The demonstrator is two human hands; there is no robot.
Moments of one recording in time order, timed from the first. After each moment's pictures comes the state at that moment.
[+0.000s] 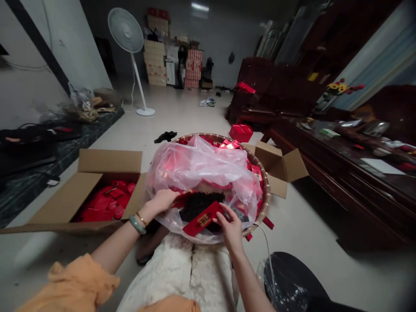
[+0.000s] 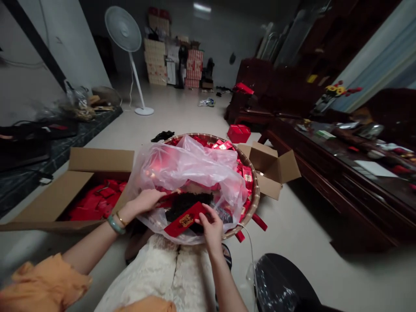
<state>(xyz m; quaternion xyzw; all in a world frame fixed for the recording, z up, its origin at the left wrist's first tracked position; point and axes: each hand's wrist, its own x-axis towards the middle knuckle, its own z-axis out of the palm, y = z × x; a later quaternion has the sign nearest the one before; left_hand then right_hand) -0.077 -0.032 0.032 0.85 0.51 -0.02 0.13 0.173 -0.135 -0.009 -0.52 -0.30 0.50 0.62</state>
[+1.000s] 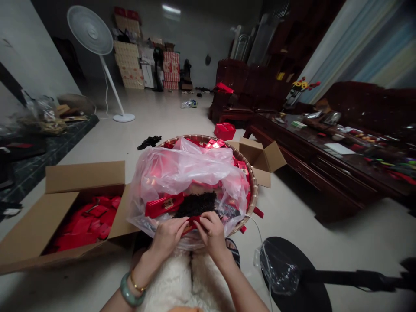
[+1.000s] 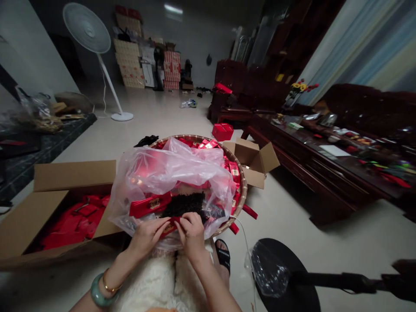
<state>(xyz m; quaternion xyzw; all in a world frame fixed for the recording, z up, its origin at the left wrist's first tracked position) -0.035 -0.118 0.004 0.85 0.39 0.35 0.09 0.133 -0.152 0.013 -0.53 -0.71 0.04 0.46</state>
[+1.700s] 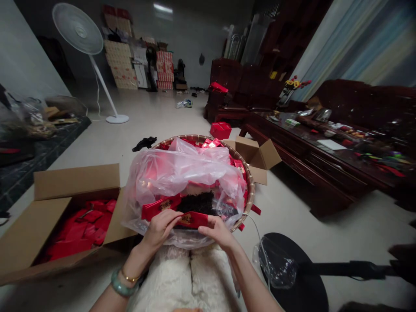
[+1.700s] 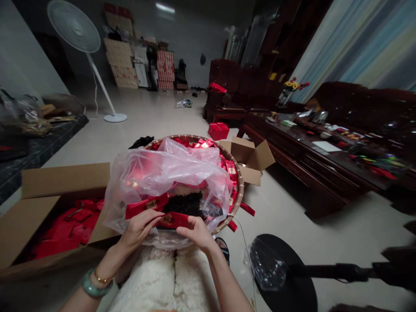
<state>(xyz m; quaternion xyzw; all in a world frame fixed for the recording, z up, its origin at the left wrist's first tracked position) -0.053 -0.092 0.019 0.84 0.32 0.39 0.18 0.160 -0.146 0.024 -0.42 -0.45 0.64 0.46</state>
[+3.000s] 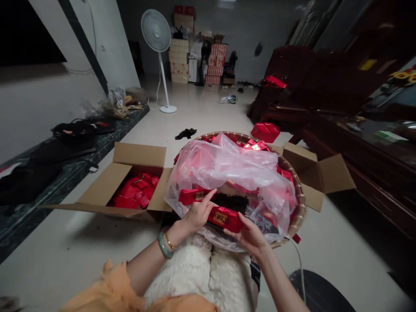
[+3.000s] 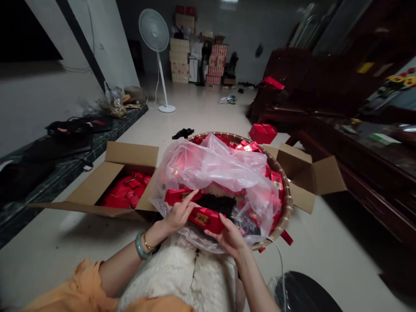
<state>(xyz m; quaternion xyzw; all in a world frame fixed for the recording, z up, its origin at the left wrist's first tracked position) -0.043 -0.095 0.011 0.78 0.42 0.37 0.29 0.171 -0.122 -0.011 -0.33 -0.21 0.83 0.40</state>
